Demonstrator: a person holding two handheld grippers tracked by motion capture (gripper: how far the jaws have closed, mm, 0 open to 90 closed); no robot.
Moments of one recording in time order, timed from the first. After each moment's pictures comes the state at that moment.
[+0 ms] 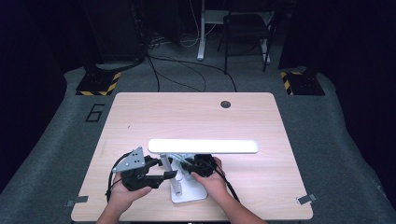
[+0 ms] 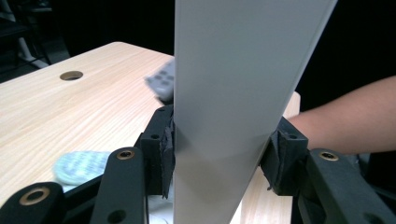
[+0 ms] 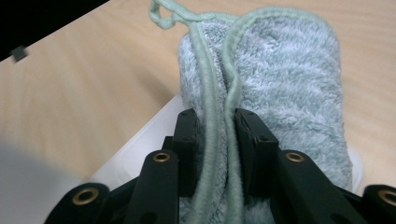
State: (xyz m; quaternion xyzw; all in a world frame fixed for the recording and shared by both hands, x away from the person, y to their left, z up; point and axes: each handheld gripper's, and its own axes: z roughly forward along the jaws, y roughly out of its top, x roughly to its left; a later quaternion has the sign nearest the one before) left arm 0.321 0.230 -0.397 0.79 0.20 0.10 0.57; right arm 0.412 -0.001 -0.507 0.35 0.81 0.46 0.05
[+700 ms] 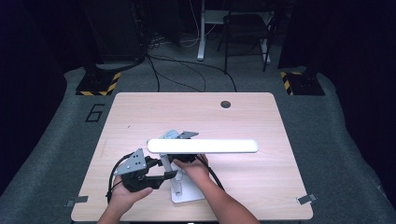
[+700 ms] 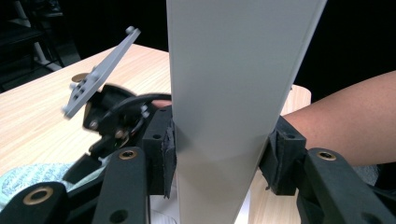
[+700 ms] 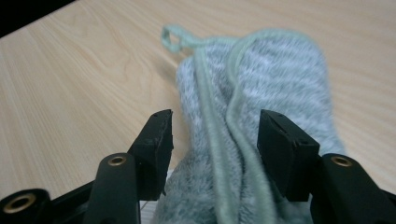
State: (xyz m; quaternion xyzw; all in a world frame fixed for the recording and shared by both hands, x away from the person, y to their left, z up) left arm 0.317 0.228 -0.397 0.79 0.20 0.12 0.57; right arm 0.451 0.055 -0.500 0.35 0.82 0.43 0.11
